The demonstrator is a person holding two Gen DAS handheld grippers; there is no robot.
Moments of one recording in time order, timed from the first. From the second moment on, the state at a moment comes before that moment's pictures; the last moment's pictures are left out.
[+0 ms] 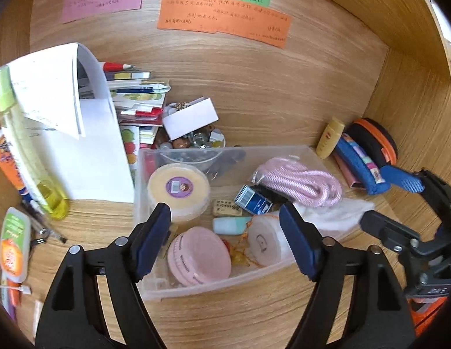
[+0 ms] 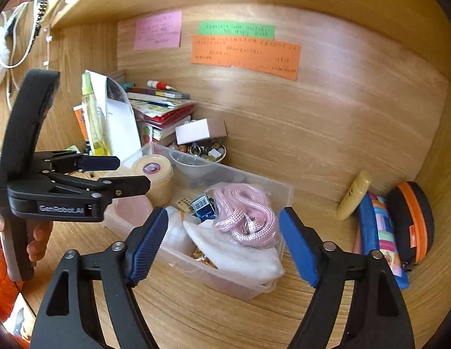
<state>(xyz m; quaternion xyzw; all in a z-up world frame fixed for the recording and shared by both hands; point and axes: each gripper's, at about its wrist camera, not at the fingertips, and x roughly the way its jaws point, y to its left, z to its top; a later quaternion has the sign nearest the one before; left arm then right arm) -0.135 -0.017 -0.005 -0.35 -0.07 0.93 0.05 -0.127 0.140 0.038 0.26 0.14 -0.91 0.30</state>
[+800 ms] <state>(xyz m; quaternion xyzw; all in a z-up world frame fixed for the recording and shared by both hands) -0.069 0.017 0.003 -0.31 0.01 0.95 -0.02 -0.090 0.176 0.037 0.27 0.09 -0.90 0.32</state>
